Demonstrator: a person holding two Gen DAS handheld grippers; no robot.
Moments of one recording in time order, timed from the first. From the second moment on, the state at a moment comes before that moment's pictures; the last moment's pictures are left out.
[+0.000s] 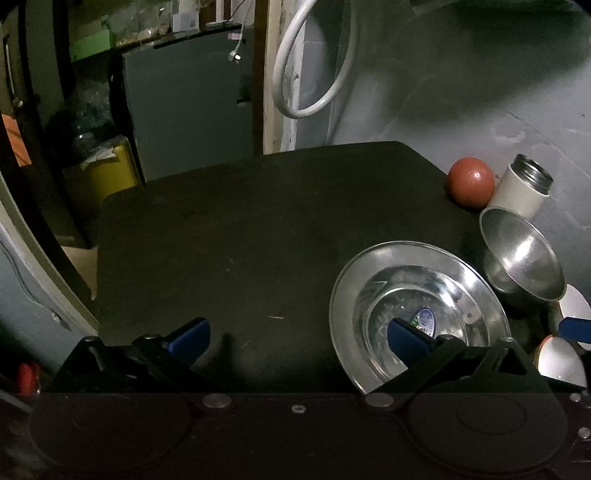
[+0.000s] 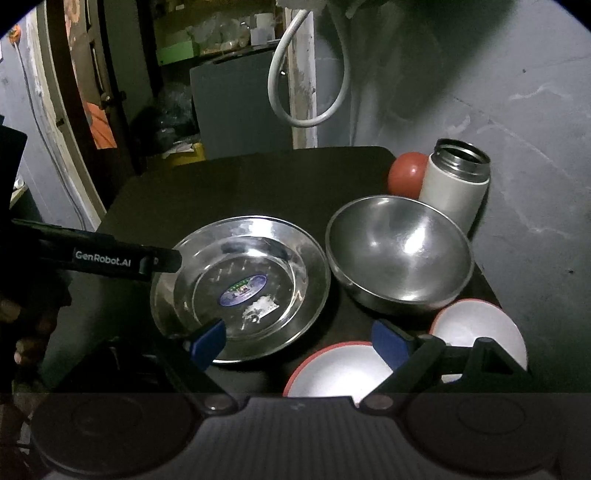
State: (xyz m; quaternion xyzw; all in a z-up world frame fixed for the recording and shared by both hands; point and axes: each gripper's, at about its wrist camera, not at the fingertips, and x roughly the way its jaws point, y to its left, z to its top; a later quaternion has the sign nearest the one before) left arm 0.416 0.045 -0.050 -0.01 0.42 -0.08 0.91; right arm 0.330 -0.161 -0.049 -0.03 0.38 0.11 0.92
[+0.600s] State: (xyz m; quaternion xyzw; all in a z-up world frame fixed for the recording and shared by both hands) left arm 0.425 0.044 -0.060 -0.04 0.43 -0.10 0.90; right arm 0.361 -0.158 -0.064 0.00 0.41 0.12 0.91
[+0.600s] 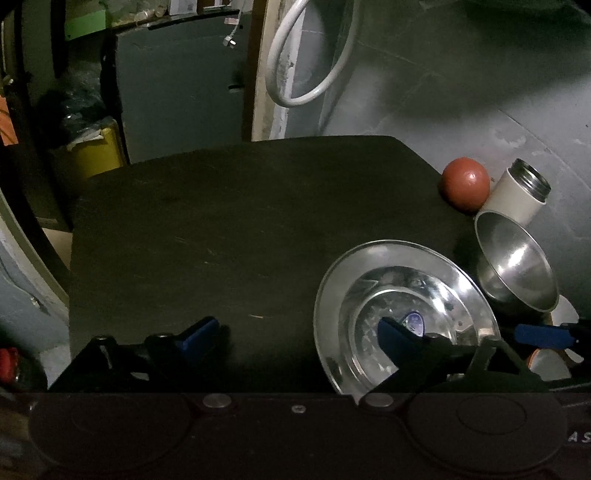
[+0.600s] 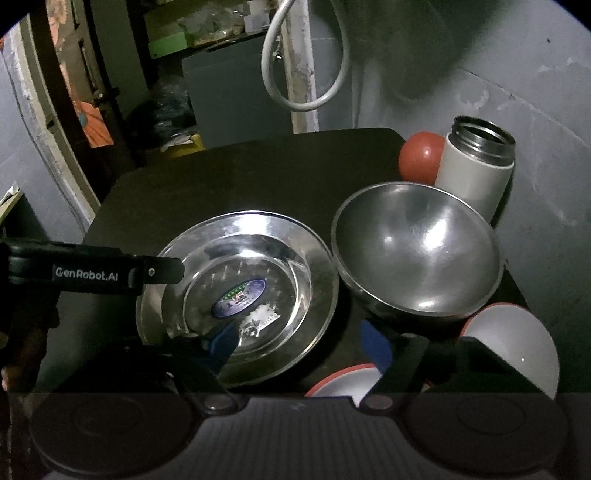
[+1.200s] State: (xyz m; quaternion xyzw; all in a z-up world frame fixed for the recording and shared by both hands) left arm 0.418 0.041 -0.067 -0.05 0.44 -0.12 0.89; right arm 0.369 -0.153 -0.071 0.00 0.41 0.10 0.90
